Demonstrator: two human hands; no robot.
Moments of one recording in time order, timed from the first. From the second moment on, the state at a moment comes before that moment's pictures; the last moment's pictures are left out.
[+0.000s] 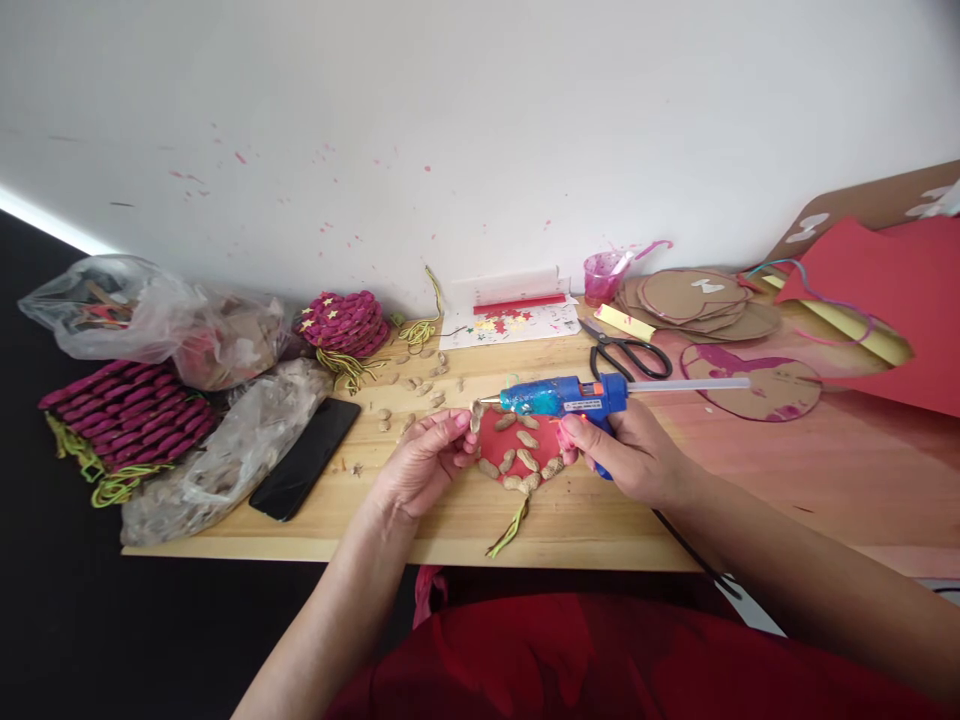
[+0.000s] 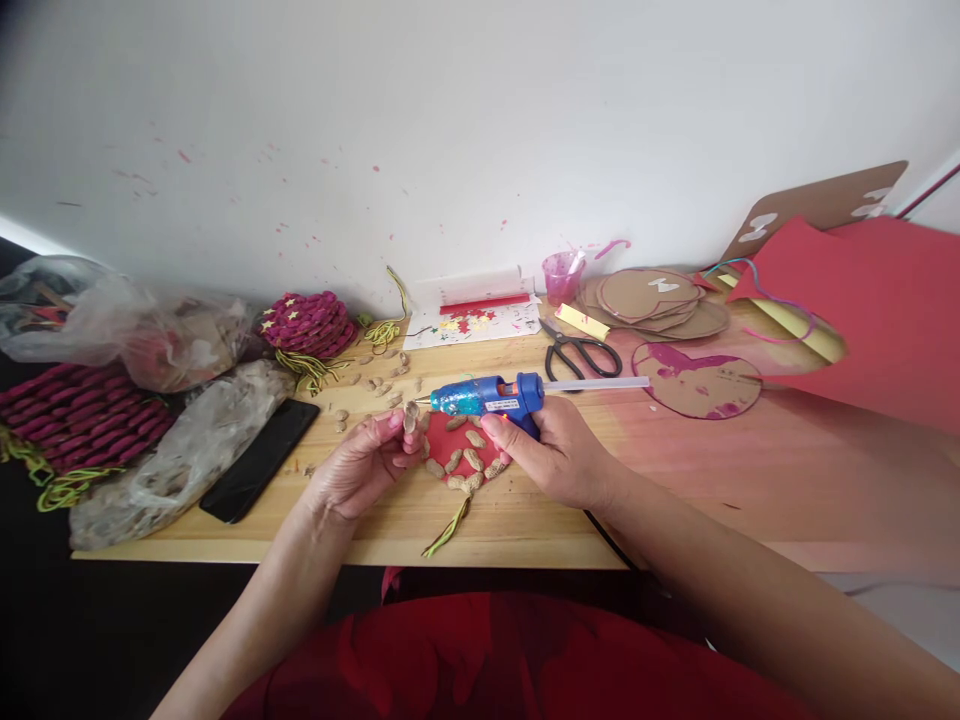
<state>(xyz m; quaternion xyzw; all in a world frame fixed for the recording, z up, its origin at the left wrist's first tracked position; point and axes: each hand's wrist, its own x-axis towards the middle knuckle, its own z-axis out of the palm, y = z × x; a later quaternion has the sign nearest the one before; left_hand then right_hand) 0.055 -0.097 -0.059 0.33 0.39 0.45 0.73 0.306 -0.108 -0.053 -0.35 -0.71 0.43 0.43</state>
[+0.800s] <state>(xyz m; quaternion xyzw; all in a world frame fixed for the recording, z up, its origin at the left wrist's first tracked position) 0.056 -0.093 -0.056 0.28 0.39 0.49 0.72 0.306 -0.111 -0.056 -0.33 -0.75 0.40 0.41</state>
